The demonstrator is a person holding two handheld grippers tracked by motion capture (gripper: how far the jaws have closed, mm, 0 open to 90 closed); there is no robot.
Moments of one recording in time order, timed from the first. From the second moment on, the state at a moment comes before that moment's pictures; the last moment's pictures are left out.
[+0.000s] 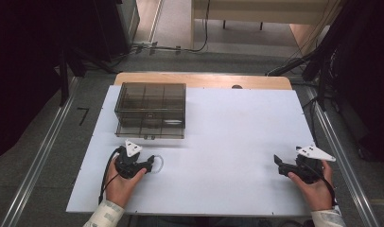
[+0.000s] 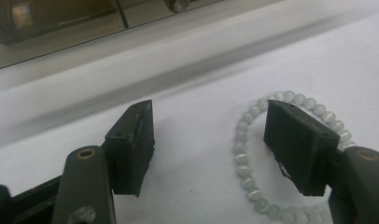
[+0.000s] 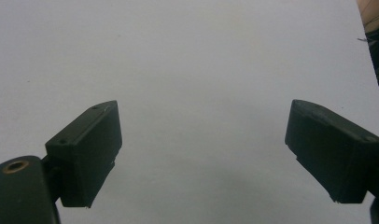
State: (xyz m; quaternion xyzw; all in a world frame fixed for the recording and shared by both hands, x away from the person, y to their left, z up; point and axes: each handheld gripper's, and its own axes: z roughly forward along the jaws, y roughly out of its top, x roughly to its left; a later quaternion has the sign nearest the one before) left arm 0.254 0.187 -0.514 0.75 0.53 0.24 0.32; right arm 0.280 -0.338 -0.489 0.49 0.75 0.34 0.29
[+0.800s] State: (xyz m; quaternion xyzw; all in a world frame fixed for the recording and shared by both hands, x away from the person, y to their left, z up) left arm 0.252 0.183 -0.514 0.75 0.52 0.25 0.33; right arm 0.280 -0.337 -0.491 0.48 0.76 0.34 0.28
